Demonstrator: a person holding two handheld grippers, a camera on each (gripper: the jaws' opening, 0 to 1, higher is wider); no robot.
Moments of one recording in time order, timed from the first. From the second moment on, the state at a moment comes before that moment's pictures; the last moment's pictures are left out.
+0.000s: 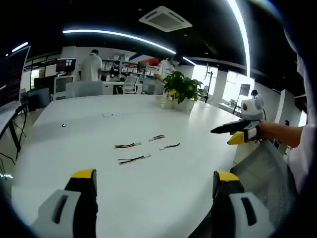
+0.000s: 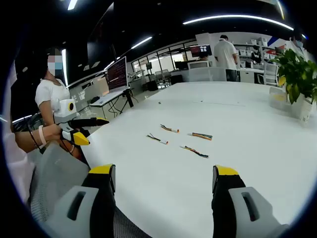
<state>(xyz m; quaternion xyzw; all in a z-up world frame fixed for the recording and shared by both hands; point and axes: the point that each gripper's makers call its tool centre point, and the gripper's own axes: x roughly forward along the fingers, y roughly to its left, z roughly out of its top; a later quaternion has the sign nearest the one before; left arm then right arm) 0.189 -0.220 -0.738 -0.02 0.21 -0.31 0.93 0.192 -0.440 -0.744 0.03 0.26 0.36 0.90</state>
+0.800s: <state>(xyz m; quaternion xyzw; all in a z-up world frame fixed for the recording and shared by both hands) 0.192 -0.217 -0.738 -0.02 0.22 -0.30 0.93 0.197 -0.451 -0.745 0.02 0.26 0.35 0.90</state>
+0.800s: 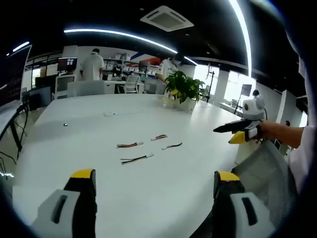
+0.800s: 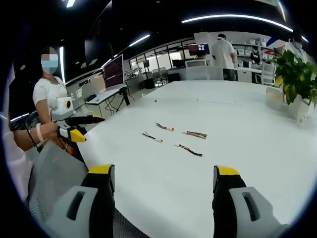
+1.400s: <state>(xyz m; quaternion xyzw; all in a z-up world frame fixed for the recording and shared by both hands) 0.193 -0.213 -0.739 0.00 0.22 -0.30 0.93 0.196 -0.450 -0.751 0.03 0.27 0.35 0.90</state>
